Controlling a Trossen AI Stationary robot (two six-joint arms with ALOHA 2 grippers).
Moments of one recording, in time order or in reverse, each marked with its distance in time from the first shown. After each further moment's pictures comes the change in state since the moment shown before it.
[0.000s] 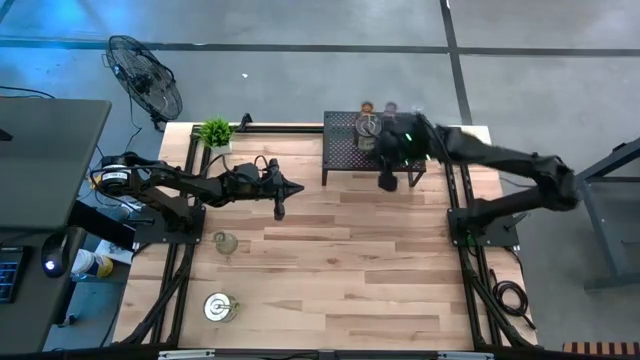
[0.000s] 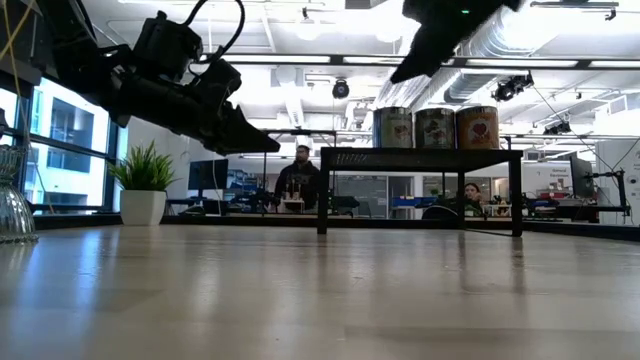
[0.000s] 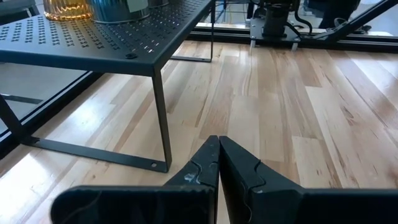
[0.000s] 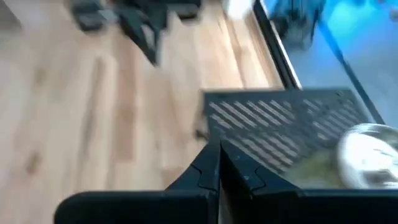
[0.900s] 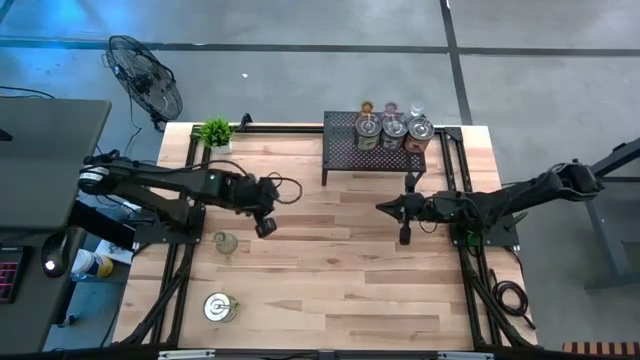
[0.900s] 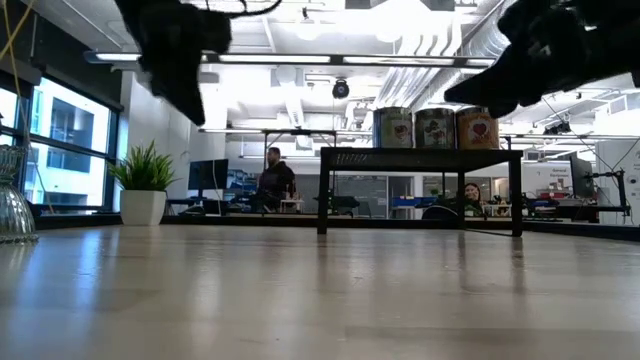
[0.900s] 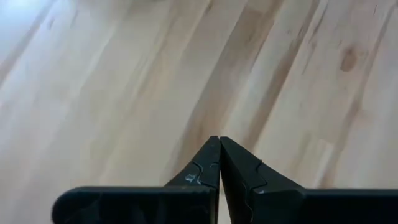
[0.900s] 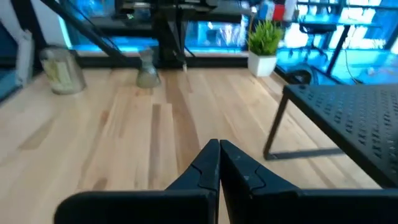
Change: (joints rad) left arm -0.311 -0.193 0.588 -1.598 -0.262 -0.498; right arm 0.538 -0.389 -0.881 0.946 0.452 0.272
